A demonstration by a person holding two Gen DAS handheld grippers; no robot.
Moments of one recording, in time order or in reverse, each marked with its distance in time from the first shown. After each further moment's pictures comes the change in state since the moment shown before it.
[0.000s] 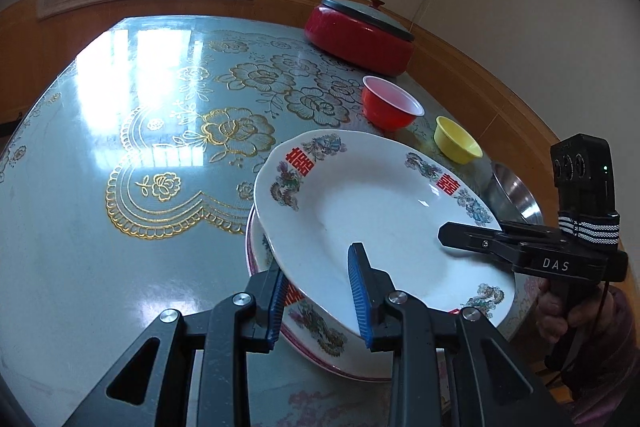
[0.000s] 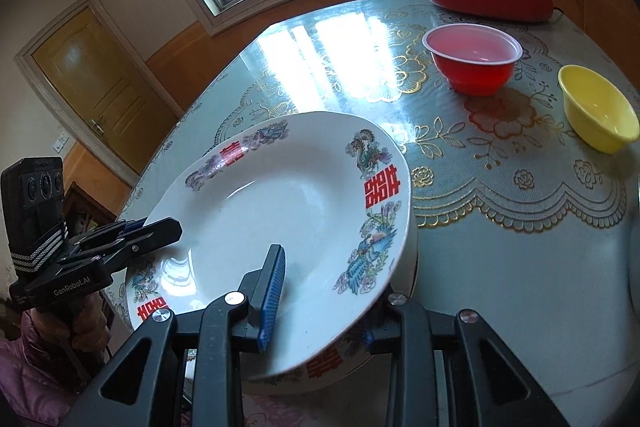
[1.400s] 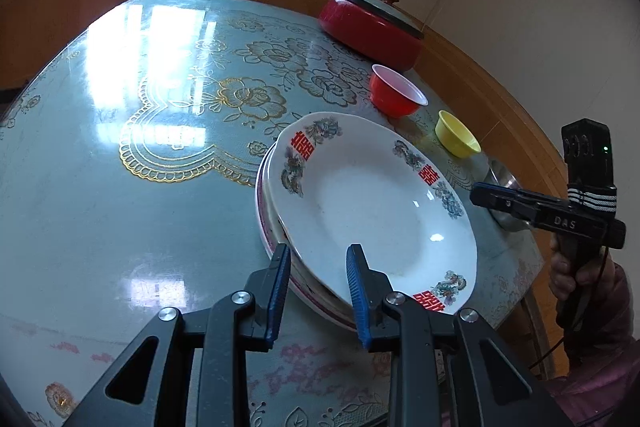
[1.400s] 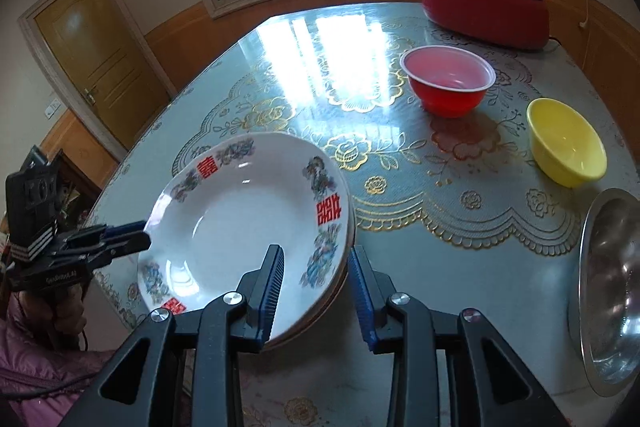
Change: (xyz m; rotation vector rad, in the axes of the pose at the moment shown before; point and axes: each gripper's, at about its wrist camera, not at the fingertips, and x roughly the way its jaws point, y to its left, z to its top) left arm -0.017 0.008 -0.026 -0.094 0.017 -0.017; right arm -0.032 -0.016 0.011 -0.098 0.018 -0.086
